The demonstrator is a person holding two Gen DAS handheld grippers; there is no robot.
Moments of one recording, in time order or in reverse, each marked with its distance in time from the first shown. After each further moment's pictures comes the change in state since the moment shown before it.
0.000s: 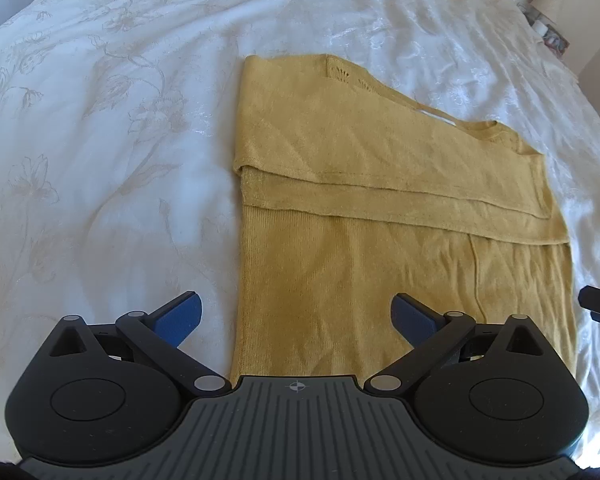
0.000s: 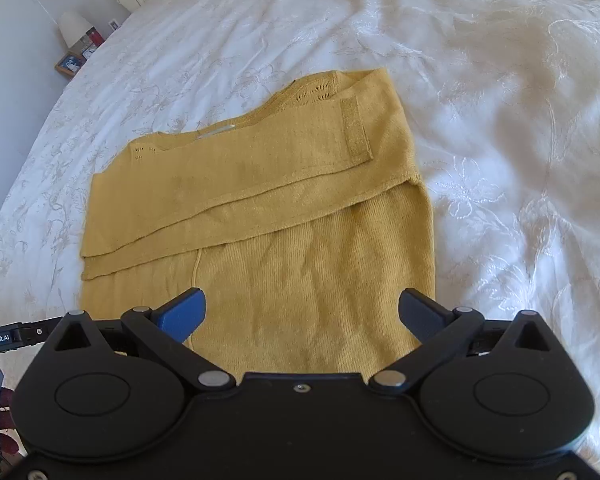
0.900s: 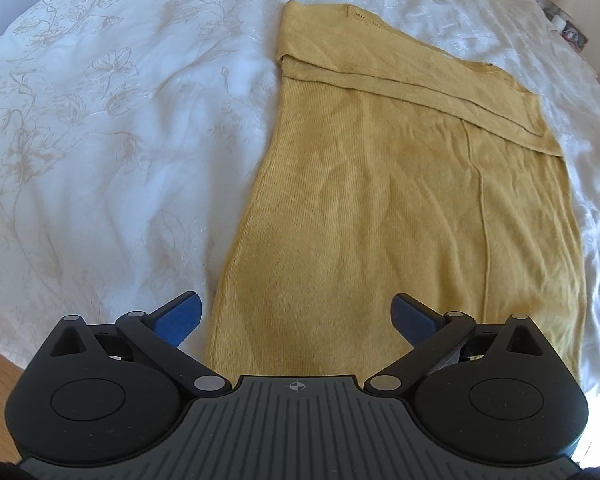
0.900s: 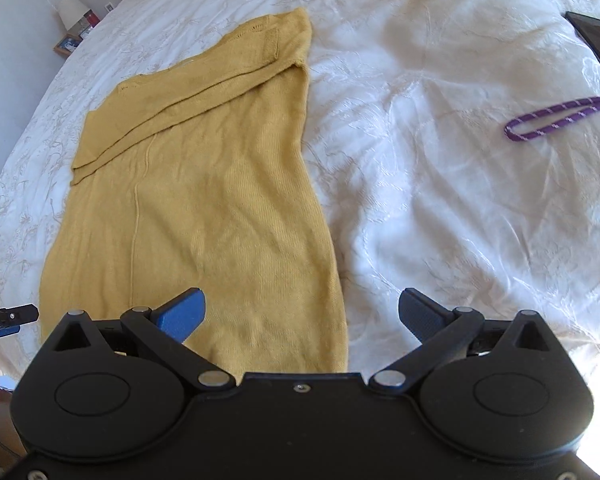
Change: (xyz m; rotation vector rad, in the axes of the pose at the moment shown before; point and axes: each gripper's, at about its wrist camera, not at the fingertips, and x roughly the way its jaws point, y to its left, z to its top) left arm -0.051 -0.013 -0.135 -0.060 0.009 0.092; right arm -0.069 -0.091 -0.112 0.006 0.054 -0.002
